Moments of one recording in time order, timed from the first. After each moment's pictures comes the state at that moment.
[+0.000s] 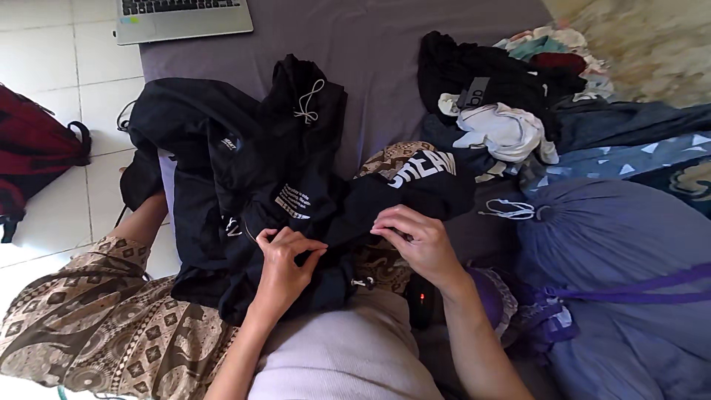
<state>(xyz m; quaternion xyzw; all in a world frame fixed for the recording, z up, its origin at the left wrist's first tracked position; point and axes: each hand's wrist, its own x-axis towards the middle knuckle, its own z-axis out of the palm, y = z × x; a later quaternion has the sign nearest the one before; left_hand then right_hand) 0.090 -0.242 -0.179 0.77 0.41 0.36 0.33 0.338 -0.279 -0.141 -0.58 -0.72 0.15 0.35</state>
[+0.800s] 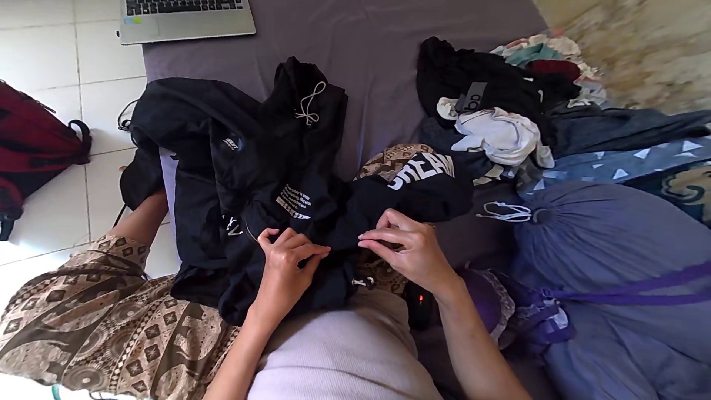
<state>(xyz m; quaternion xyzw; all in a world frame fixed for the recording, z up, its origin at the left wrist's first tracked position) 0.089 -0.245 -0.182 0.79 0.39 0.38 0.29 0.328 -0.282 -0.142 -0.58 -0.74 0.14 0.32</state>
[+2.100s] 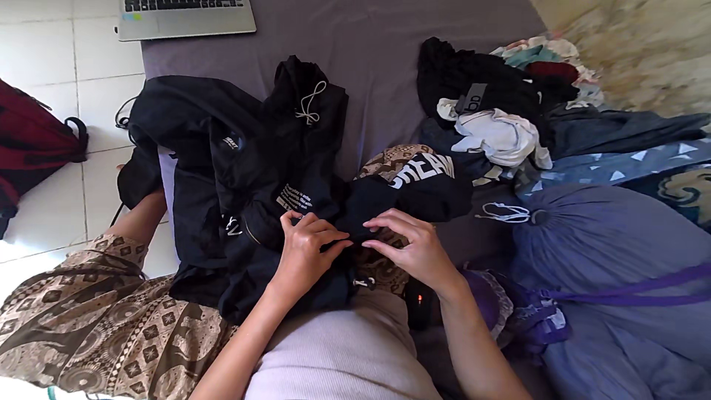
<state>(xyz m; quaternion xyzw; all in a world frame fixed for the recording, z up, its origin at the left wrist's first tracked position) 0.120 -0.225 -0.182 0.81 0.34 0.38 0.30 0.332 -0.279 -0.142 -0.57 -0.72 0.19 0.34</state>
